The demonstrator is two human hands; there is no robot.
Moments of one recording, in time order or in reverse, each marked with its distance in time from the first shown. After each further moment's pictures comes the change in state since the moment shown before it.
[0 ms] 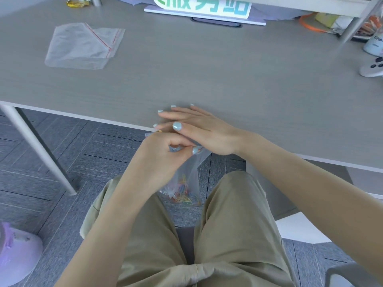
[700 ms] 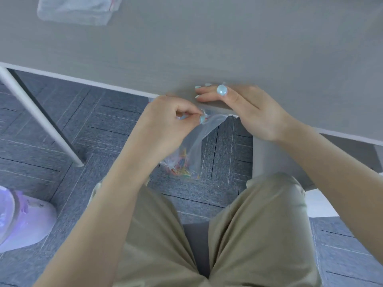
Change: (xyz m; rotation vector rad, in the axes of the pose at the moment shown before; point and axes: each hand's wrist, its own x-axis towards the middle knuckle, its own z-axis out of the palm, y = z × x) left_hand 0.009 -0.020 -0.015 0.080 0.042 -0.026; right_hand -0.023 0.002 0.009 0.248 0.254 0.175
